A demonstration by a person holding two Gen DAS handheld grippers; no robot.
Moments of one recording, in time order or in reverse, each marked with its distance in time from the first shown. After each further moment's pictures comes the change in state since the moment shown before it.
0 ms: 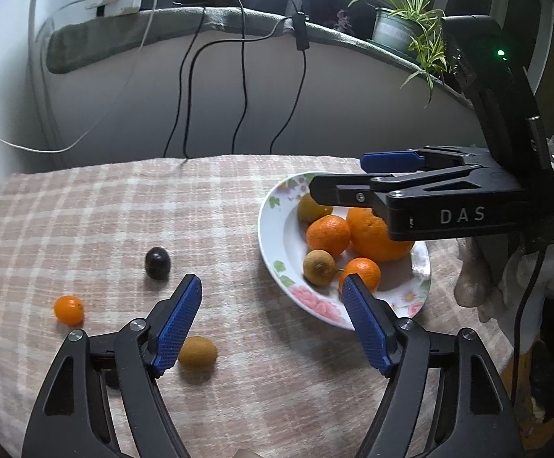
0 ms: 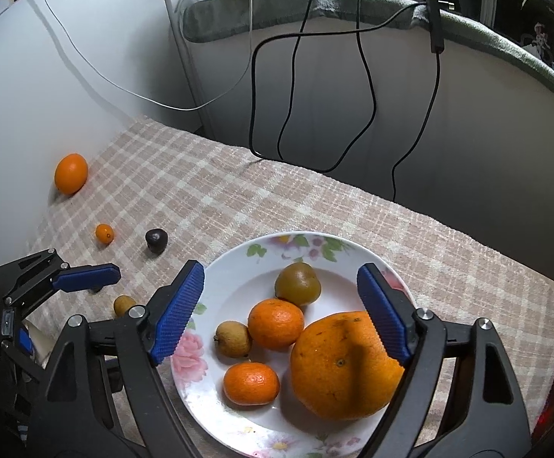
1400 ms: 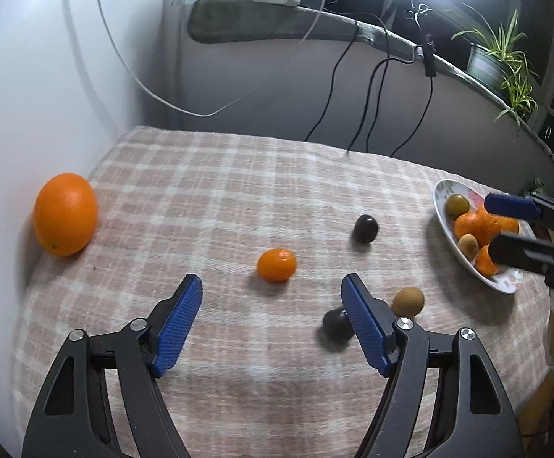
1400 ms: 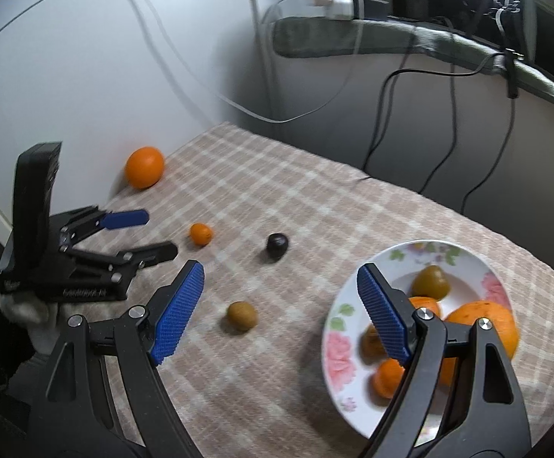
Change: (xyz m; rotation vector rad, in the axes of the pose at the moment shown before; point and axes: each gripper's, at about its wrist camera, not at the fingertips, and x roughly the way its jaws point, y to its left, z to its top) left arm -0.043 0.132 -0.042 -0.147 -0.031 0.218; right arm -0.011 0.107 -0.019 -0.105 -0.086 0.133
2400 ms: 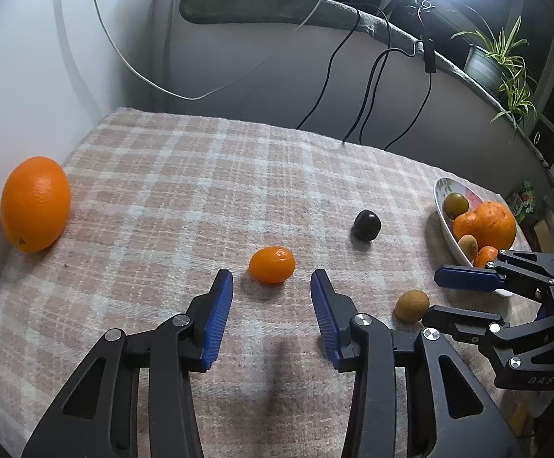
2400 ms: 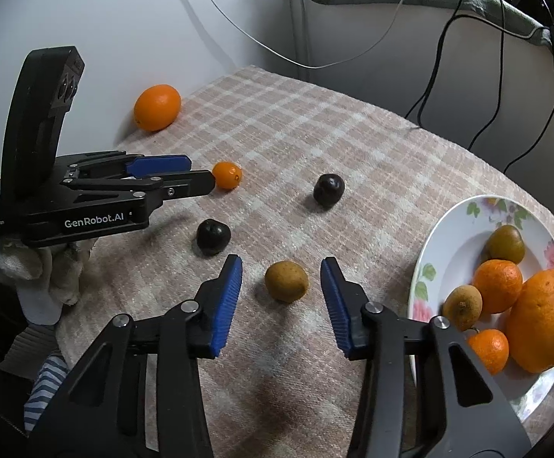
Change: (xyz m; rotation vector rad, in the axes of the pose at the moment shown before) left arm 0.023 0.009 0.002 -0.025 0.041 -0.080; right arm 0.047 0.028 -0.027 -0.023 0.131 0.020
